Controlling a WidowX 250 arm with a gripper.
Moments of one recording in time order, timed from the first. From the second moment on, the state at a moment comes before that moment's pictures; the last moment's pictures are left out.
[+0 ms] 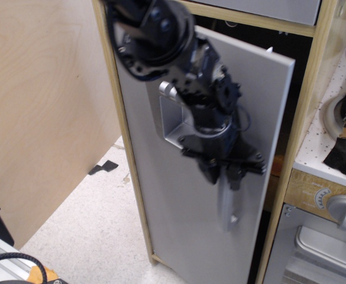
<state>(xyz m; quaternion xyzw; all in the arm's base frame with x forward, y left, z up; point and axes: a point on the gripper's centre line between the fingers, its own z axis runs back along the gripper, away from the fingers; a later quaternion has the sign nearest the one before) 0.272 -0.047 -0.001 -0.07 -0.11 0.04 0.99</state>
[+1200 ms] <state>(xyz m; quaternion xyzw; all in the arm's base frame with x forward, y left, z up) 0.258 -0.143 0.000 -0.07 -0.05 -0.02 1.00</state>
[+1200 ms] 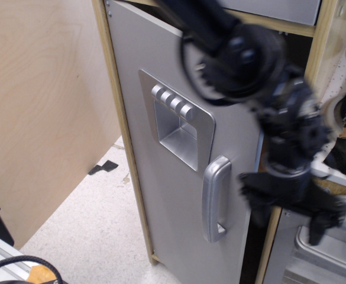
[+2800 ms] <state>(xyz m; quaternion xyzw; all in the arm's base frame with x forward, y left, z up) 0.244 -0.089 0.042 -0.02 -0.03 -0.04 1.00</state>
